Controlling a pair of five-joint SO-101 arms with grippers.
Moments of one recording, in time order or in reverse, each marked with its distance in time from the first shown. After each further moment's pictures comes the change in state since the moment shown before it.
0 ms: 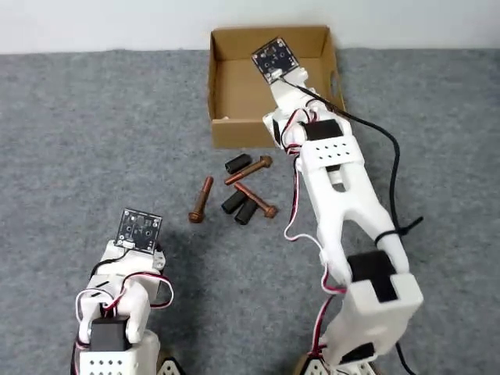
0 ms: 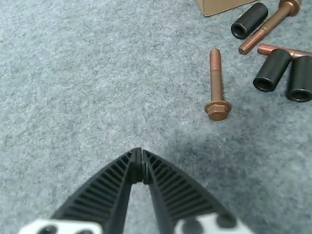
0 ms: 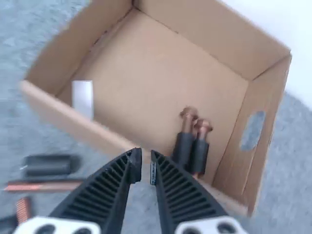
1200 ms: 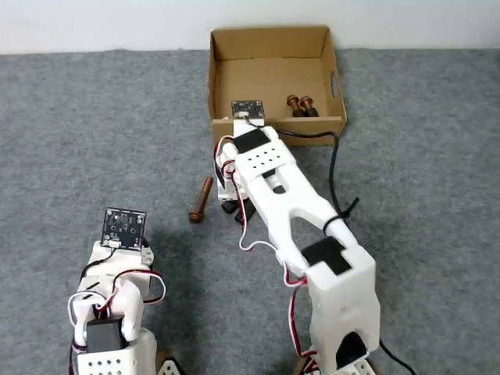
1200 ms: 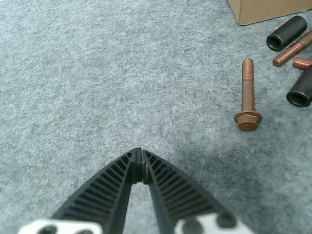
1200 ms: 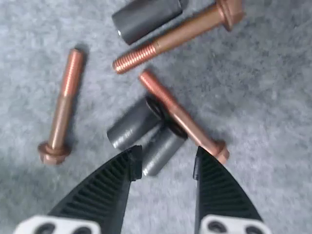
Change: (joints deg) left arm -5.6 0.0 0.0 -2.1 0.8; right arm -15.4 16.8 -13.0 35.1 -45.8
